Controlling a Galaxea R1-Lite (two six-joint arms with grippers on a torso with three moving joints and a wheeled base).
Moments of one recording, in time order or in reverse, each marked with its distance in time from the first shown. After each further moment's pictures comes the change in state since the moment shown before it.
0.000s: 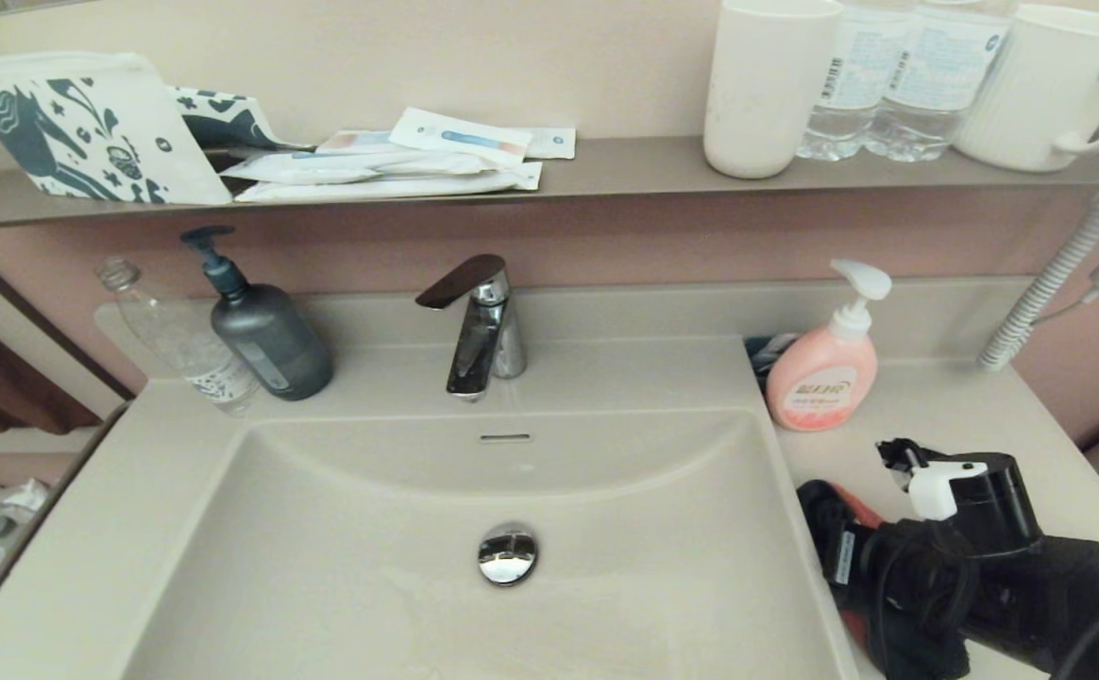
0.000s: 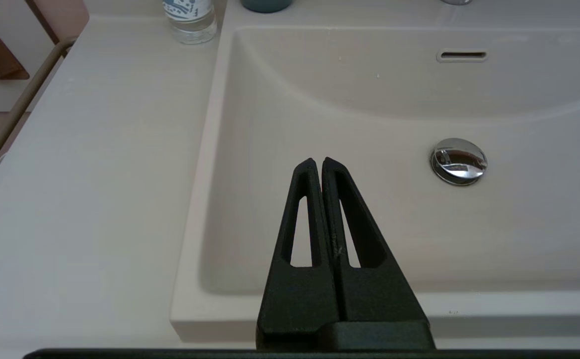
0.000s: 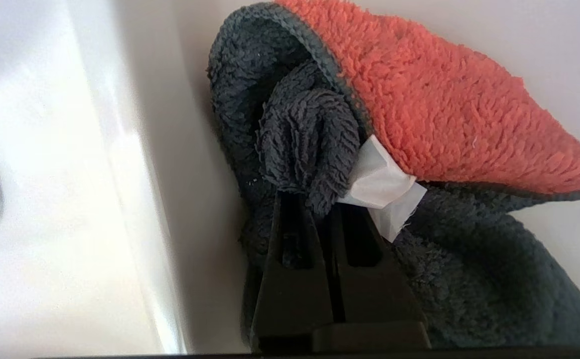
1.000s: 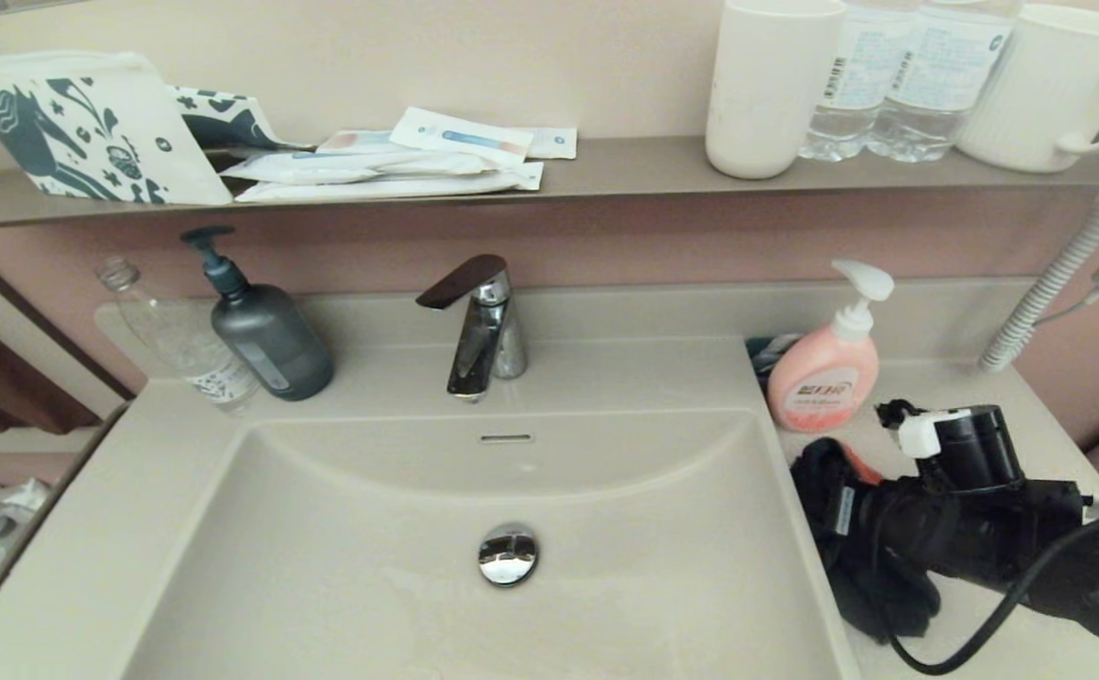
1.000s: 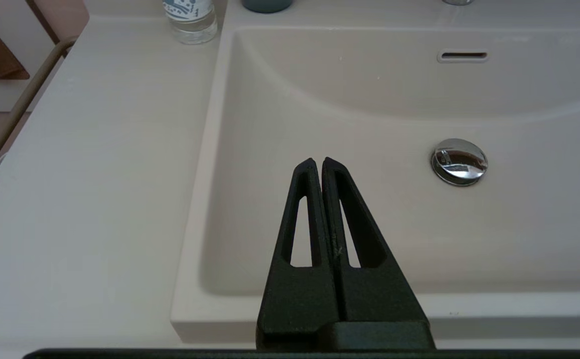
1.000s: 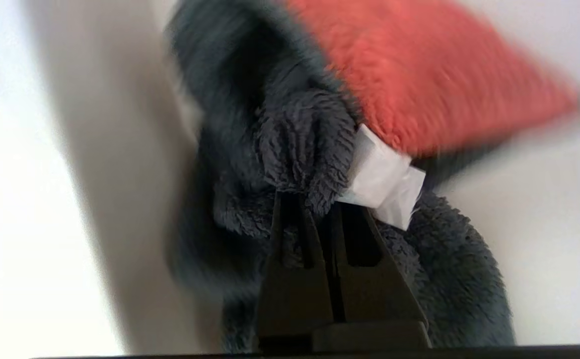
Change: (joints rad) left arm 0.000 0.000 0.000 0.000 0.000 0.000; right arm -0.080 0.011 -0.131 0.212 0.010 -0.064
